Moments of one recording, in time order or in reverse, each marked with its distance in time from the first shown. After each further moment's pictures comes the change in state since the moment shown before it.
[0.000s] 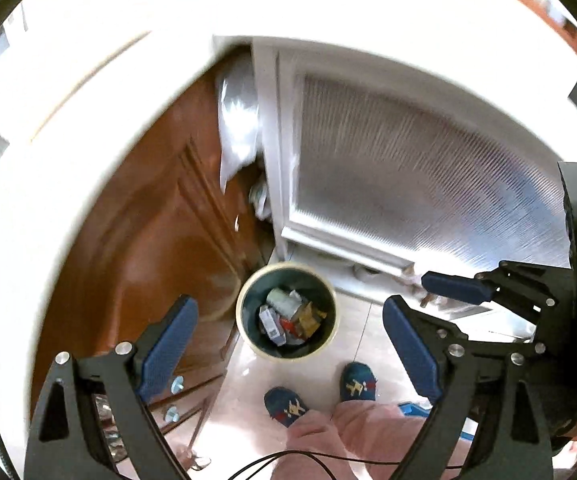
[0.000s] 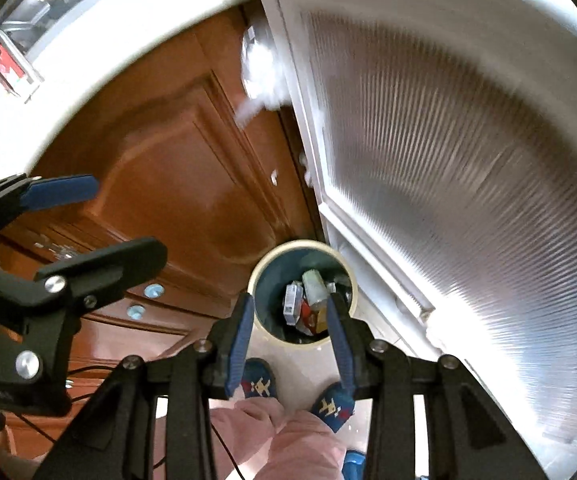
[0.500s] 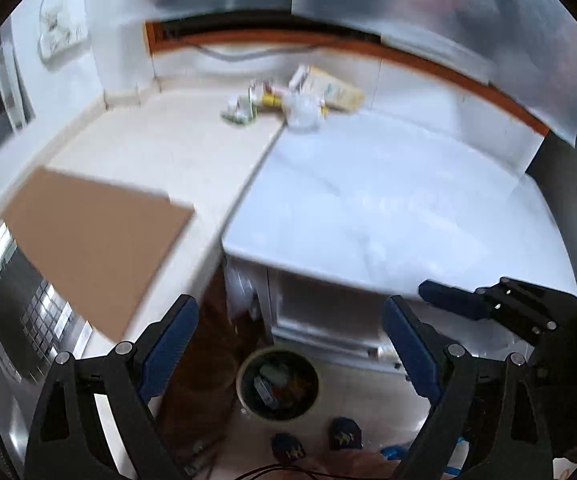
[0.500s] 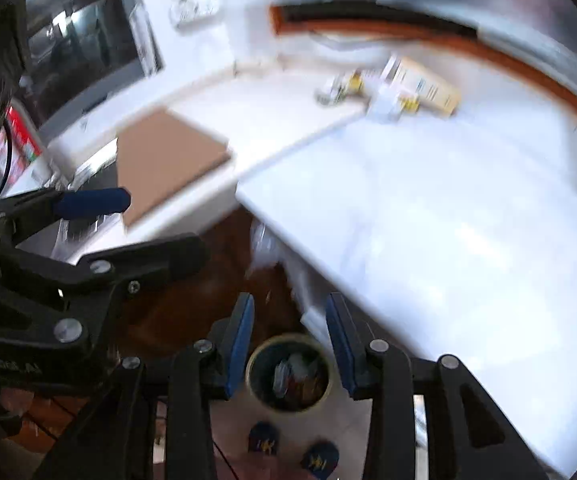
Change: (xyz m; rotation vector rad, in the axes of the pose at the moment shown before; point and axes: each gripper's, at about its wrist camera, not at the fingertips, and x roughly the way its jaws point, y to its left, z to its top) left arm -0.115 0.002 0.112 0.047 -0.211 -0.067; right arm -0.147 0.016 0.089 0.014 -0.287 -0.093
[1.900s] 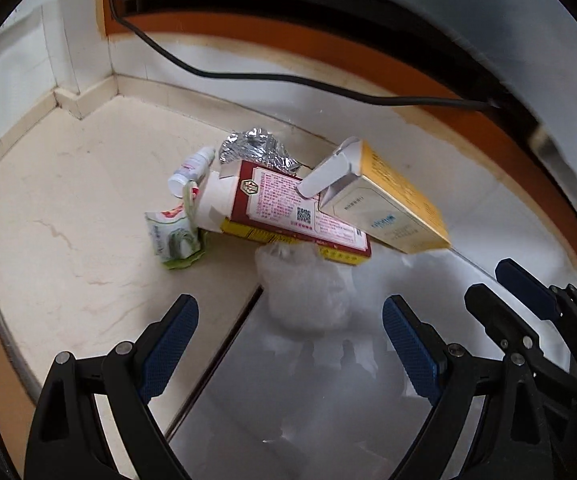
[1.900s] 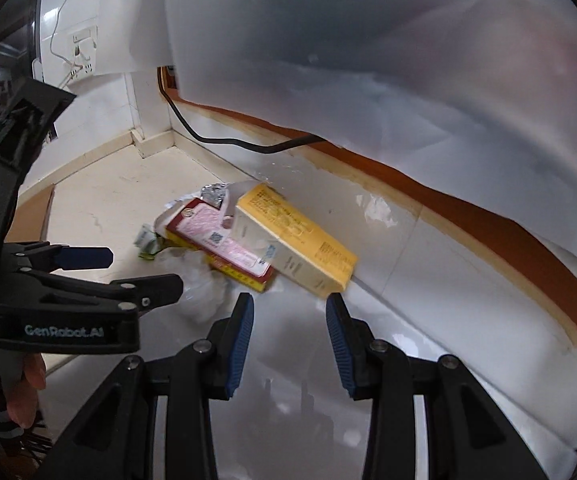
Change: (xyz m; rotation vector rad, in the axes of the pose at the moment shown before) left arm 0.236 0.000 0.231 -0.255 0.097 0.003; right arm 0.103 -0.189 0.210 -0.091 -0.098 -0.151
